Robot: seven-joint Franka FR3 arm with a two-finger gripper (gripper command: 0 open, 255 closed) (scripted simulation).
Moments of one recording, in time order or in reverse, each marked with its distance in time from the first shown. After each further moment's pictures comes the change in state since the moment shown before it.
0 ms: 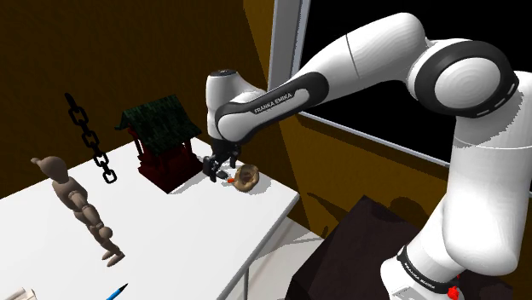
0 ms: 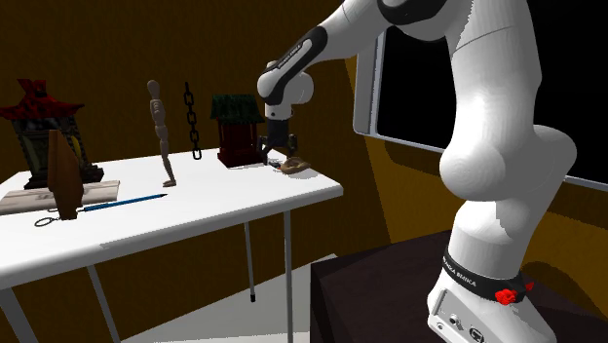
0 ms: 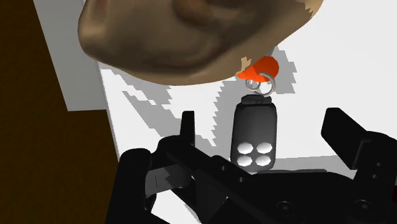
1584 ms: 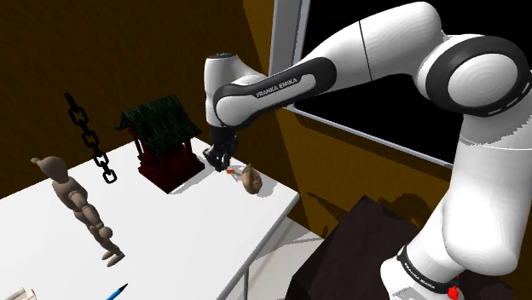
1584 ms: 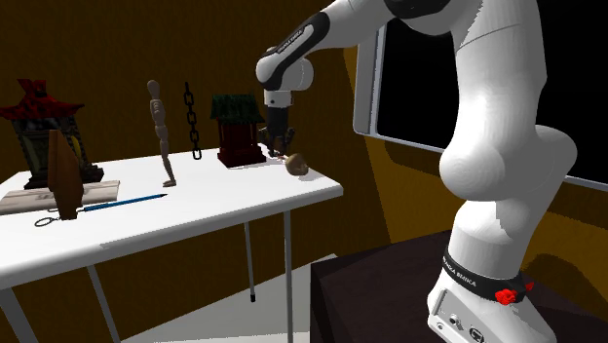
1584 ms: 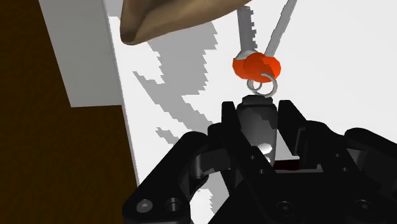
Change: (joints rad) arm -0.005 -0.044 0.007 0.044 0.016 -0.086 -0.008
